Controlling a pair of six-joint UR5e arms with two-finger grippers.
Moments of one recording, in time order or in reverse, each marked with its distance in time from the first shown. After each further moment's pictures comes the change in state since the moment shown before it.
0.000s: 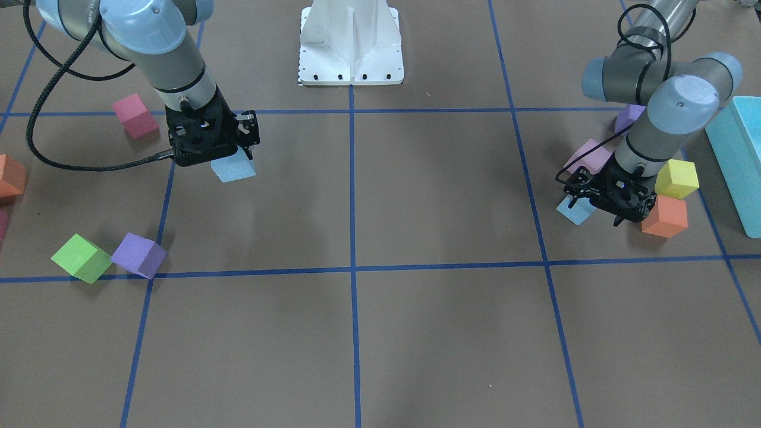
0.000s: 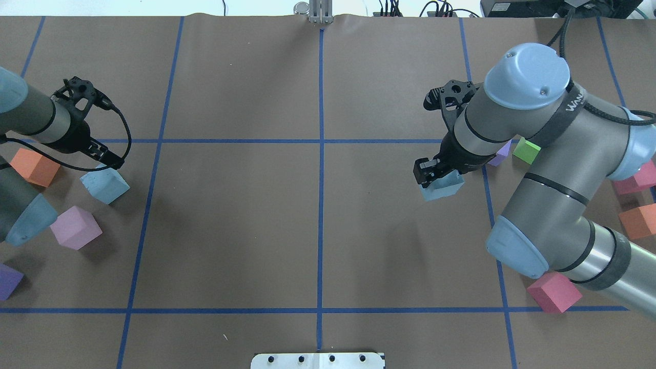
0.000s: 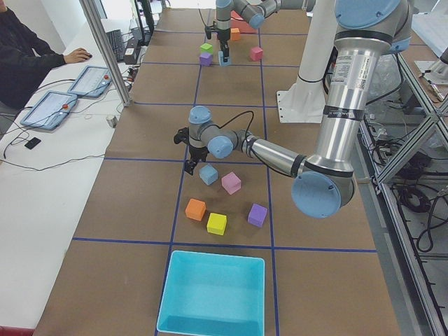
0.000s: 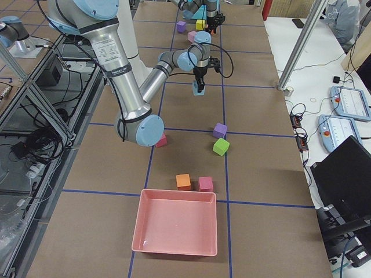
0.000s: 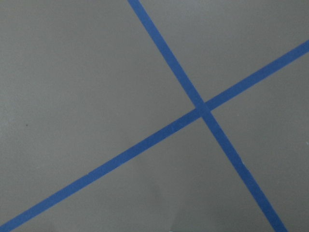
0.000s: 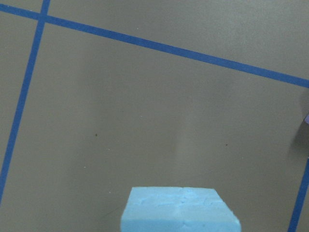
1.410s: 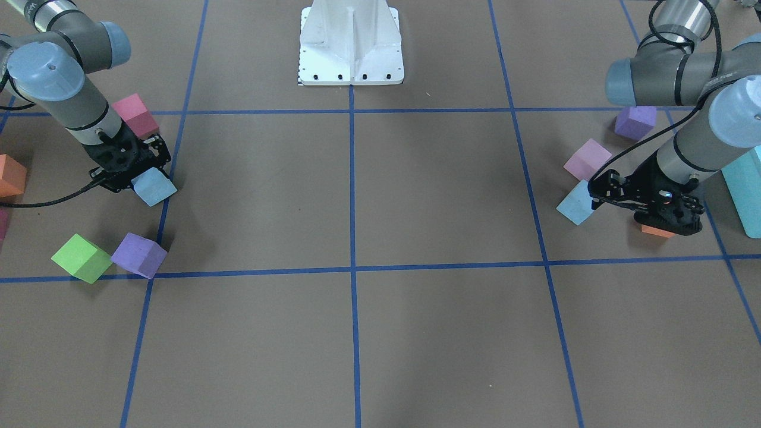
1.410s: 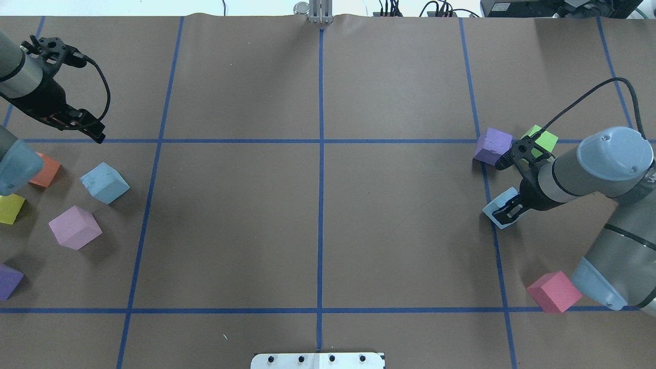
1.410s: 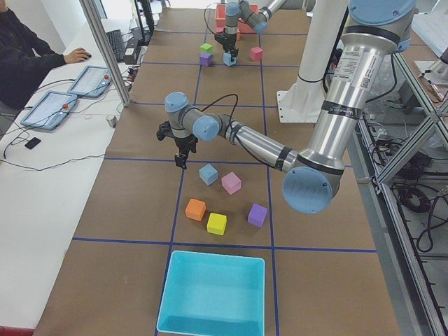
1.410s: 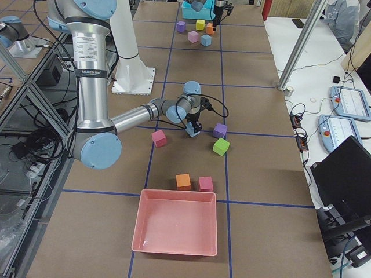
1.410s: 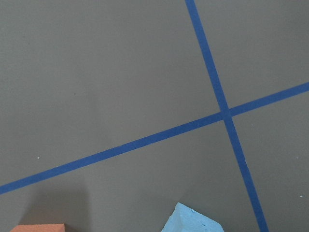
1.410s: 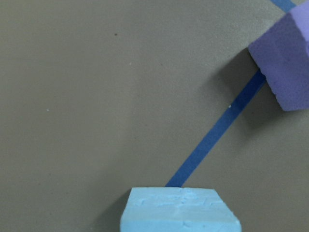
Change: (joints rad) left arm -0.144 -0.094 -0.010 0.240 -0.163 -0.005; right arm 0.048 -0.443 -0.107 0.546 -0.017 -0.481
